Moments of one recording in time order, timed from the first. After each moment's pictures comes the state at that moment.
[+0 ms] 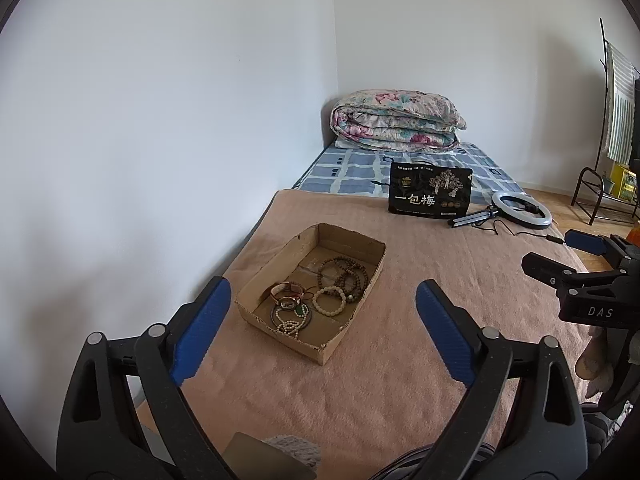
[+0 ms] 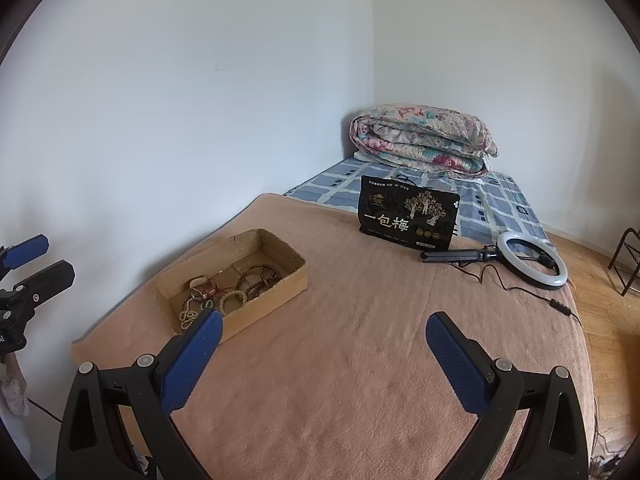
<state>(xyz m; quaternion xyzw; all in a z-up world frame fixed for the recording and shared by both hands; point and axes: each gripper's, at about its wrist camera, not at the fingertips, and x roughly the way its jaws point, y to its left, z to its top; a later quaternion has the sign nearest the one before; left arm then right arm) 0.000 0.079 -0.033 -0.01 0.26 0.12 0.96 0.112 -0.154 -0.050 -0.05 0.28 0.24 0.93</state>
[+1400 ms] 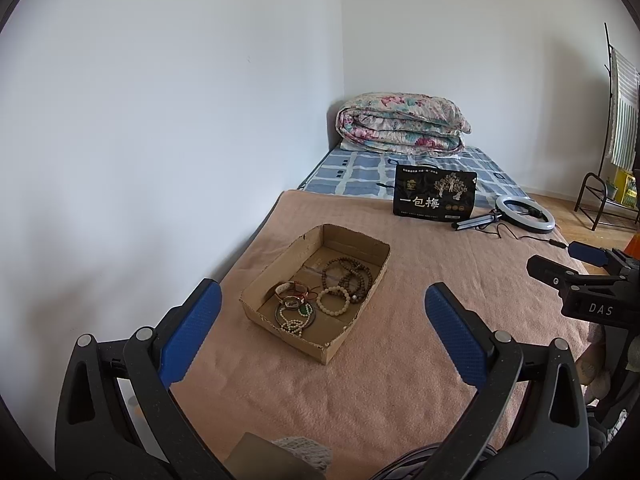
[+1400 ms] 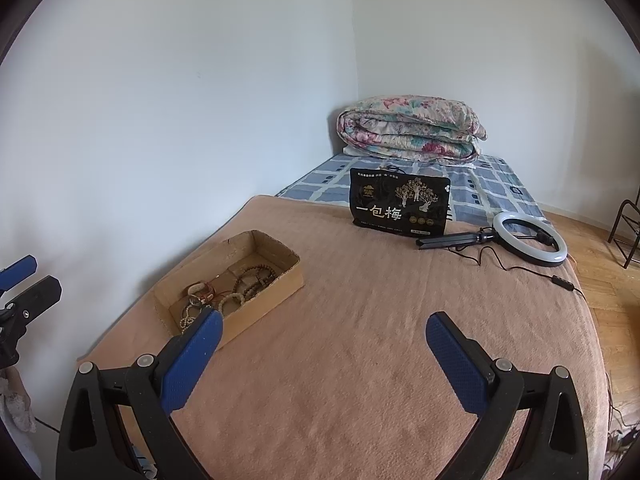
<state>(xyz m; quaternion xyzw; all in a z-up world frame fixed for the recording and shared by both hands) -0.005 0.083 -0.033 -0.02 0.25 0.12 0.96 0.111 -0.162 -0.057 -0.02 0.29 0.23 0.93</state>
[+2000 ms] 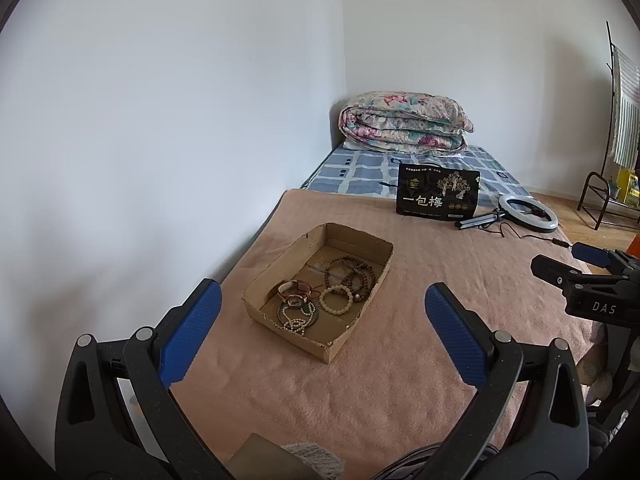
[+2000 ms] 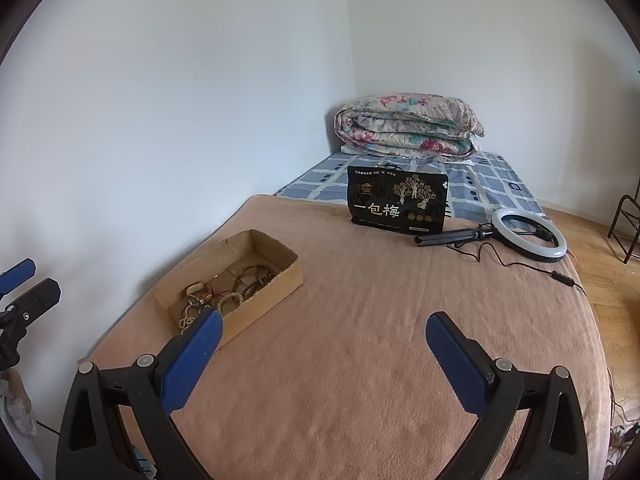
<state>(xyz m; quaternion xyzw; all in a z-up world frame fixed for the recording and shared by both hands) -0.006 0.085 -0.036 -0.02 0.25 0.13 0.96 0.113 -0.163 -0.060 -0.02 0.29 0.22 0.93</state>
